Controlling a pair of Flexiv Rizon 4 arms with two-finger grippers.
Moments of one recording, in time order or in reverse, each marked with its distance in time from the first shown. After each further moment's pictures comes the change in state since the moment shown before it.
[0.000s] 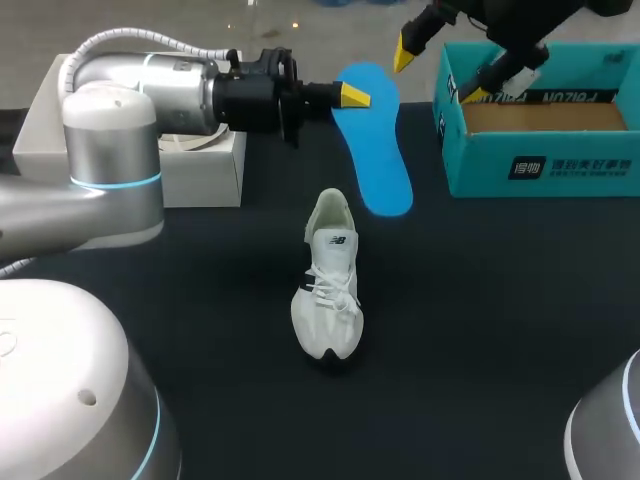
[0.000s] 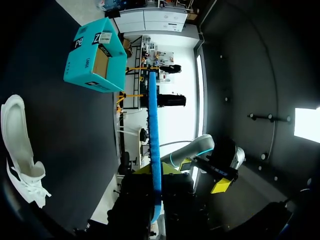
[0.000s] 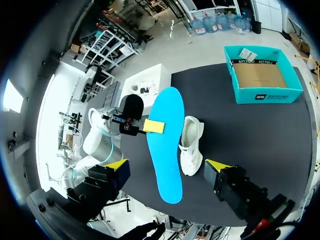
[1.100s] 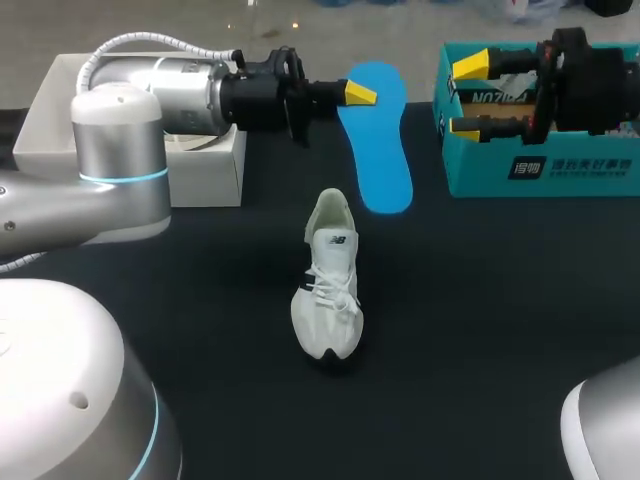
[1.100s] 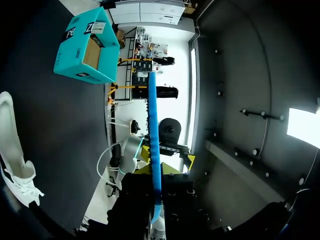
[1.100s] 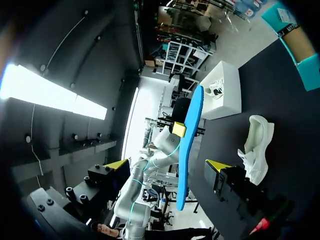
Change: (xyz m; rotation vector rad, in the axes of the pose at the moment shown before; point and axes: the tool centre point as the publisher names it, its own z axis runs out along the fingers) left arm 0.008 0.005 0.007 -0.079 0.079 -0.012; right arm -0.042 0.002 0.007 -0.032 0.887 0.020
